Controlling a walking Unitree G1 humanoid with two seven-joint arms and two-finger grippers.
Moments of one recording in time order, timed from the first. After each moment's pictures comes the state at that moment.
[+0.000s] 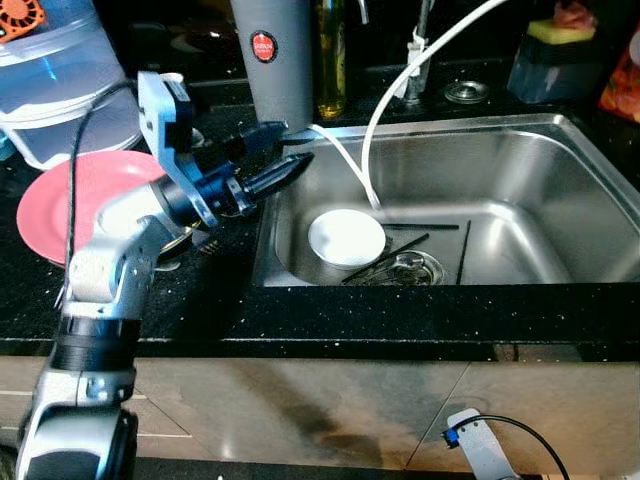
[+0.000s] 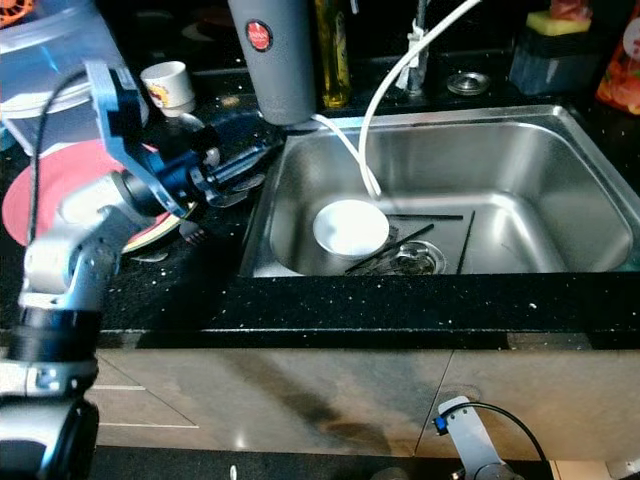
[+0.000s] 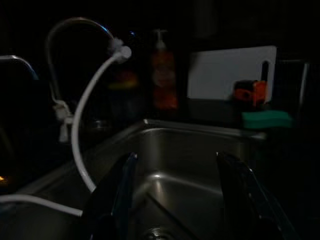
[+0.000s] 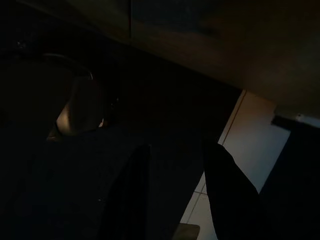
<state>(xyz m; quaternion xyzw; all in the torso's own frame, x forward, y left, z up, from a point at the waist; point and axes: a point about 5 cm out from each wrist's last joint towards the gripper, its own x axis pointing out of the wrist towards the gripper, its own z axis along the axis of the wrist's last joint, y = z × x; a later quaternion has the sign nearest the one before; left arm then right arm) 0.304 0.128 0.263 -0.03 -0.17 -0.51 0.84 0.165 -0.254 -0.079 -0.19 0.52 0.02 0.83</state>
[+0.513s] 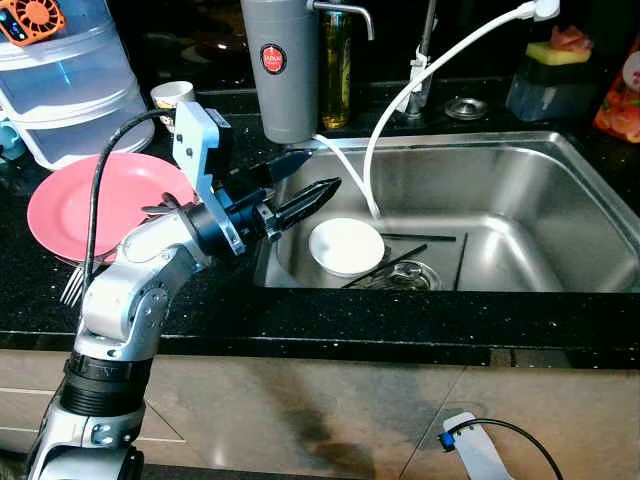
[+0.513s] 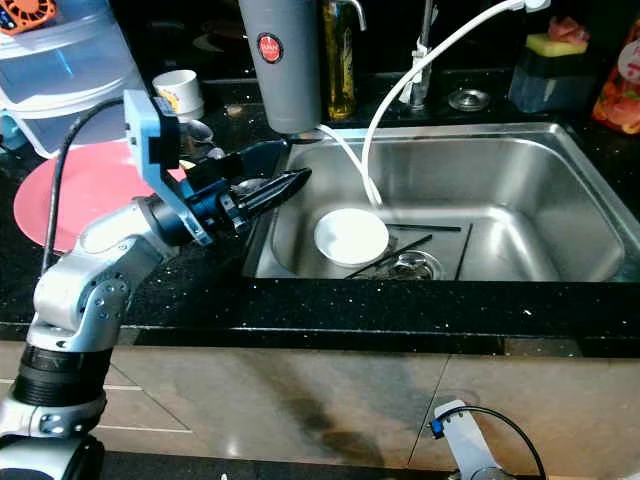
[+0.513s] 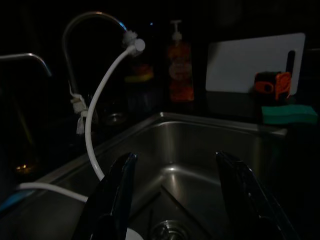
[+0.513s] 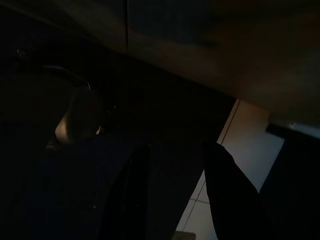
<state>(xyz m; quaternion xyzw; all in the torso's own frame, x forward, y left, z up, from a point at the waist) 0.297 0.113 0.258 -0.01 -0.15 -0.47 0.87 0.166 -0.253 -0.078 -0.19 0.51 0.03 0.84</state>
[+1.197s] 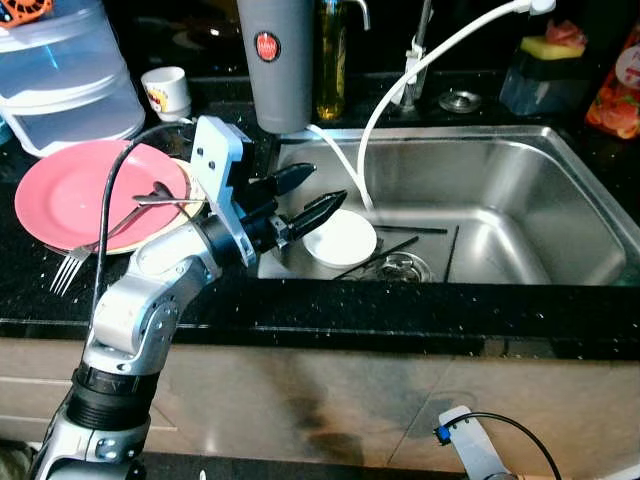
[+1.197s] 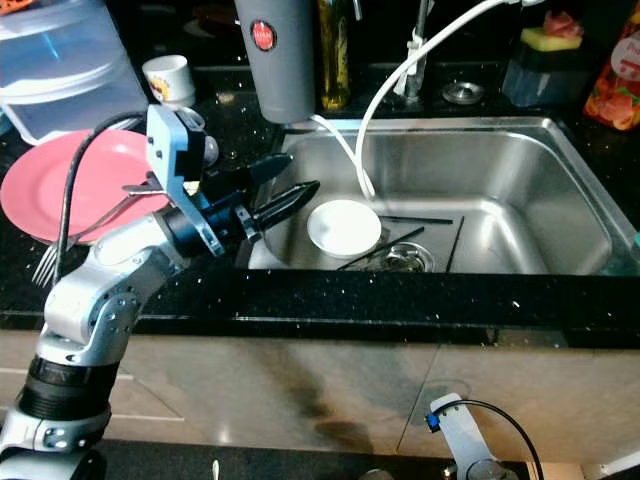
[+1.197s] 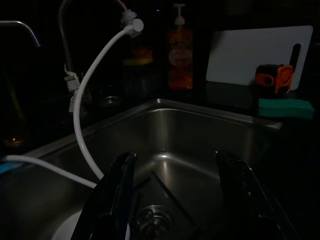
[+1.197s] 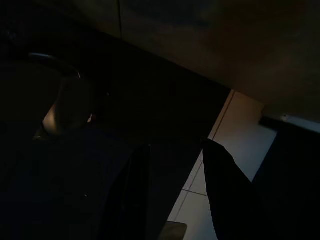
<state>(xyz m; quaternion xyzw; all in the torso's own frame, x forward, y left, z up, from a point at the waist) 0.293 0.101 0.244 -0.03 -0.12 -0.46 0.88 0.167 -0.255 -0.077 -0.19 0.51 0.03 0.84</state>
